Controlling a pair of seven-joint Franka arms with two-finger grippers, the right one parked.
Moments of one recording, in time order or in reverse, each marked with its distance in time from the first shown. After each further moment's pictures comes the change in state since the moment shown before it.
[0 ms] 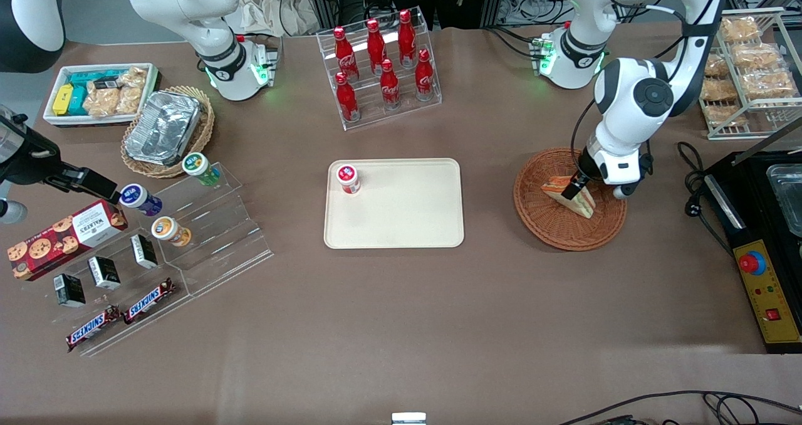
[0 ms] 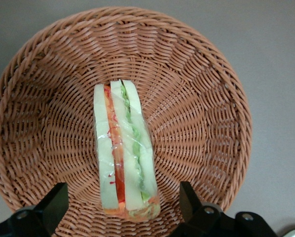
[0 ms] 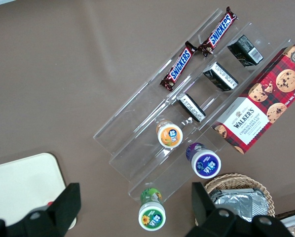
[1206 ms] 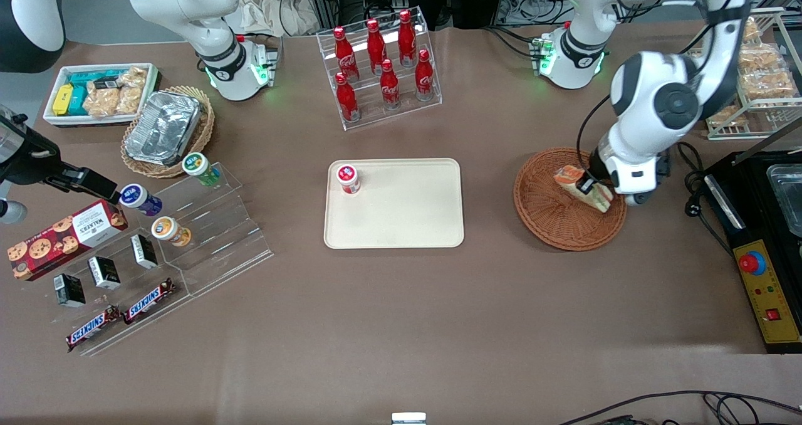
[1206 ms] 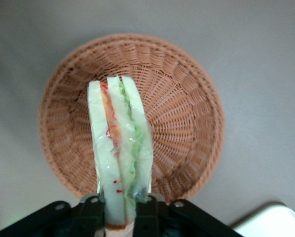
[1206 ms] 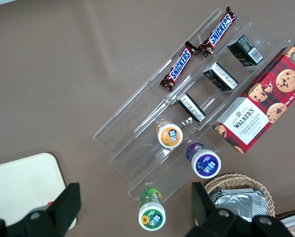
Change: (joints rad) arm -0.018 -0.019 0.022 0.355 0.047 -0.531 -0.021
